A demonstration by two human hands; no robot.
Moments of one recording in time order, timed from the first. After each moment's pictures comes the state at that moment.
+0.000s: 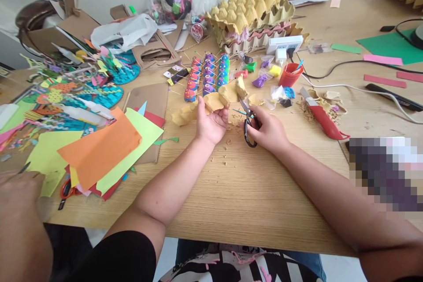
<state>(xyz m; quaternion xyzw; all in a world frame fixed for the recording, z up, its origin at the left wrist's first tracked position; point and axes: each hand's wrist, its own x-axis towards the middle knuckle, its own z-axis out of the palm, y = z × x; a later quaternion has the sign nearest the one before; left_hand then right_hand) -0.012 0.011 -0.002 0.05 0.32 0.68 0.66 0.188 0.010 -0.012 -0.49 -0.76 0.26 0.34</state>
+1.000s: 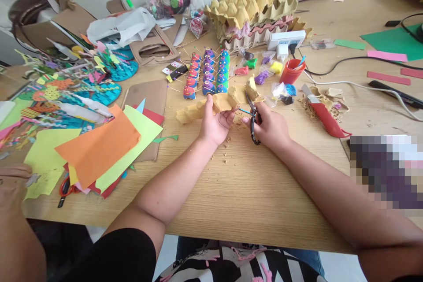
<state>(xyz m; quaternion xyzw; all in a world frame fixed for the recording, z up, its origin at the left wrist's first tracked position) 0.003 0.002 0.005 0.09 0.38 0.64 0.66 0.186 0.009 -0.002 -0.57 -0.76 0.19 0.24</state>
